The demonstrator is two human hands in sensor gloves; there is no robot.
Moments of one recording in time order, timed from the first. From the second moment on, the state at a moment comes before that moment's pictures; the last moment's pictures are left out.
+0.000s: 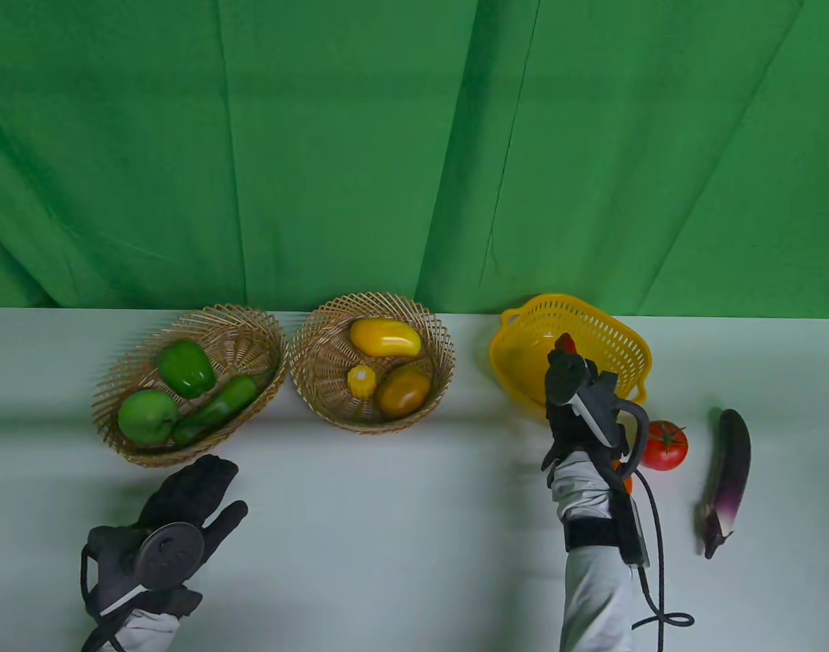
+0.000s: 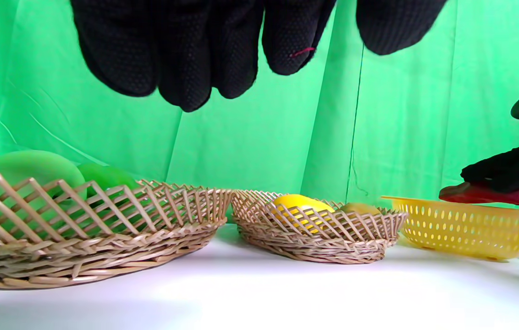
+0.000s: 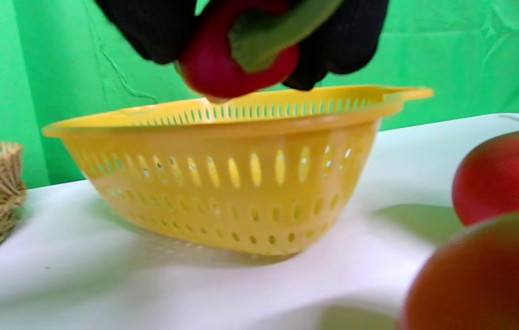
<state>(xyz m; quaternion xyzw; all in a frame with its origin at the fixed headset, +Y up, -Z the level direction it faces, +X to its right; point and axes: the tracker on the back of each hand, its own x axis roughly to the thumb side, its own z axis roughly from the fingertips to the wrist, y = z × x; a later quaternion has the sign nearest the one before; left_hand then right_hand) -0.288 -0.692 -0.249 0.12 -0.11 0.06 0.98 0.209 -0.684 -0.453 -0.14 0.00 0.99 0.06</state>
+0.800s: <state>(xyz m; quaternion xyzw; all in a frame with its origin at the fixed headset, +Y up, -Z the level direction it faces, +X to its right) -0.289 -0.693 -0.250 0.13 -0.11 0.06 0.98 0.239 -0.660 -0.413 -0.09 -0.05 0.99 0.08</state>
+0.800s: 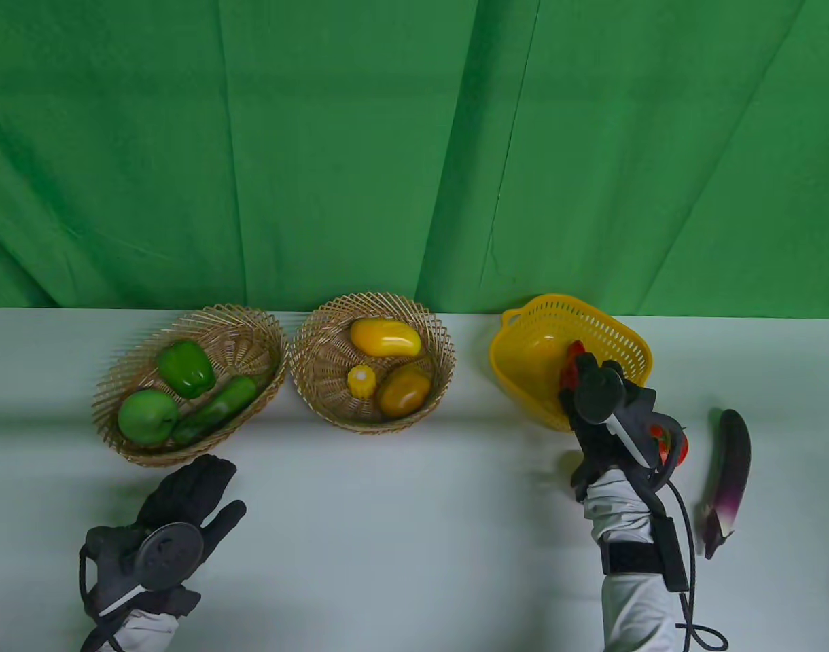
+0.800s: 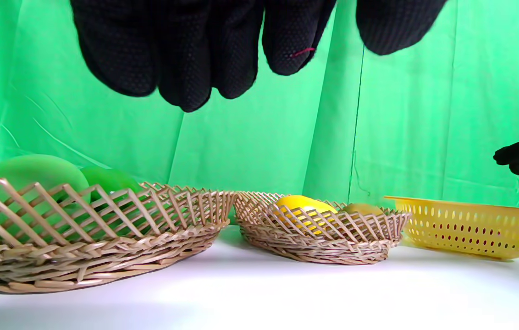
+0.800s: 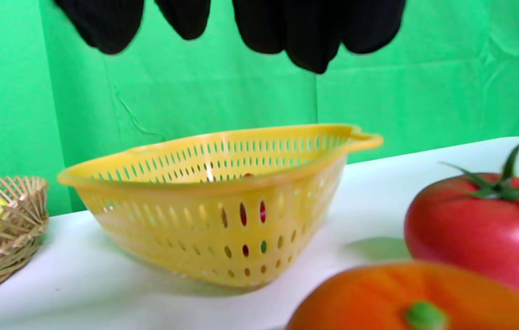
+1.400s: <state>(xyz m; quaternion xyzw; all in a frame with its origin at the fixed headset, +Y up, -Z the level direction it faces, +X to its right) -0.288 -0.693 -0.250 0.14 -0.12 0.06 0.98 0.257 -0.670 -0.339 -0.10 -0.05 0.99 0.09</state>
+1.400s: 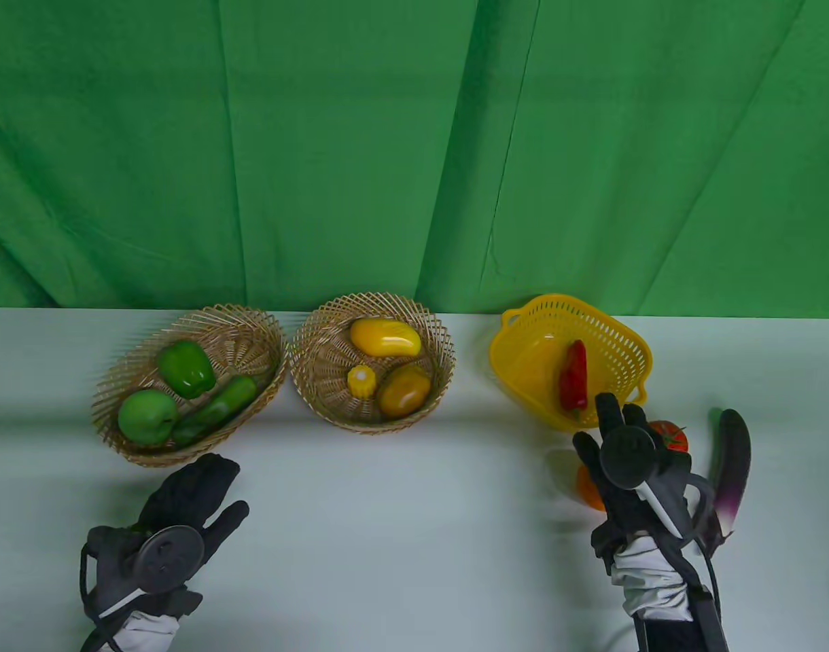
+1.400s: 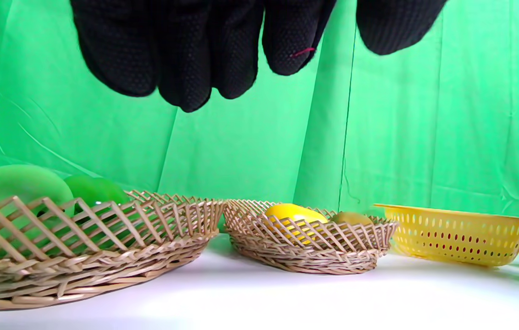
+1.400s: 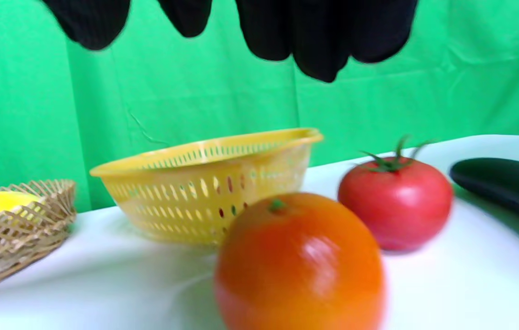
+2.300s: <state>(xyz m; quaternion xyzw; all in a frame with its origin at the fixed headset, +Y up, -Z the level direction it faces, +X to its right) -0.287 -0.695 -0.250 0.14 -0.12 0.07 0.98 0.268 -0.743 -0.340 -0.19 0.12 0.97 0.05</state>
